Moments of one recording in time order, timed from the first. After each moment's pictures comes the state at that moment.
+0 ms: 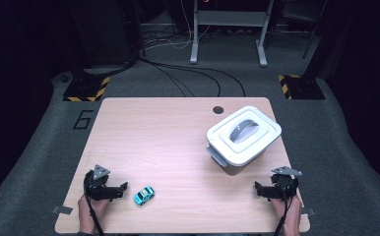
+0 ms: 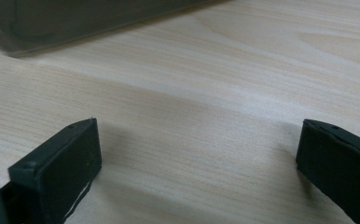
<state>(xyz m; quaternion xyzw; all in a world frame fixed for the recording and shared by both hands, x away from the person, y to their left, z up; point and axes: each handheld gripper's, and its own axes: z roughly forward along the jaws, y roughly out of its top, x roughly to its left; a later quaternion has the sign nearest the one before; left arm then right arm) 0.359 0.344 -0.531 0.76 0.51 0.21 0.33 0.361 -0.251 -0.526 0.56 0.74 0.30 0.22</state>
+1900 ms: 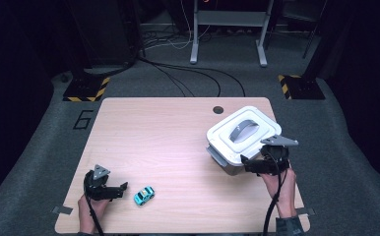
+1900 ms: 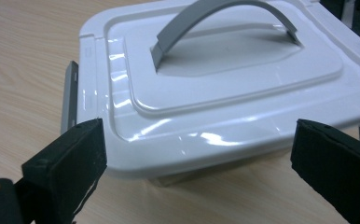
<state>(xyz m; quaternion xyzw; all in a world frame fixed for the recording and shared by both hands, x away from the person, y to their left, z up) 0.359 0.344 -0.531 0.76 0.51 0.22 0.33 0.377 -0.186 -0.387 0.49 0.75 0.36 0.24</state>
